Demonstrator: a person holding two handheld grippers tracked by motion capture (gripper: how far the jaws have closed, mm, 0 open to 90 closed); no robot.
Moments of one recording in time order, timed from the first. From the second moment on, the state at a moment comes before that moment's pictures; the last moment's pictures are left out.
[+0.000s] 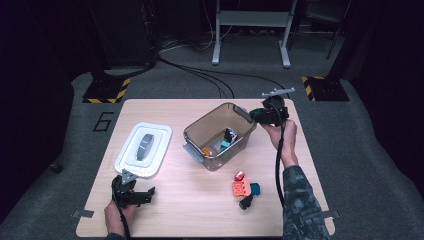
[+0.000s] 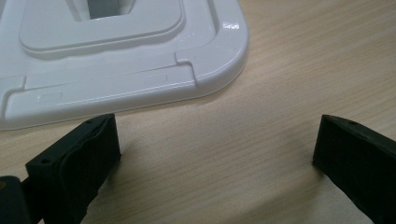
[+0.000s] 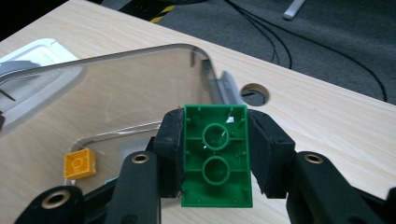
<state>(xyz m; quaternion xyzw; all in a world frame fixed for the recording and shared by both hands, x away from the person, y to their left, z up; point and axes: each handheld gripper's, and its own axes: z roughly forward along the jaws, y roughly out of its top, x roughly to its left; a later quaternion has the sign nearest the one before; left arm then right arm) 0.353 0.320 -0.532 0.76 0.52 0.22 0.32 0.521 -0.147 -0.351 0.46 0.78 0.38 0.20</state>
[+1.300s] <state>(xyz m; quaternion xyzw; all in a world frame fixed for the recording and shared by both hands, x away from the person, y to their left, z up) 0.353 0.320 -0.532 0.76 0.52 0.22 0.32 0.528 -0.088 -0.398 0.43 0.84 0.31 0.13</state>
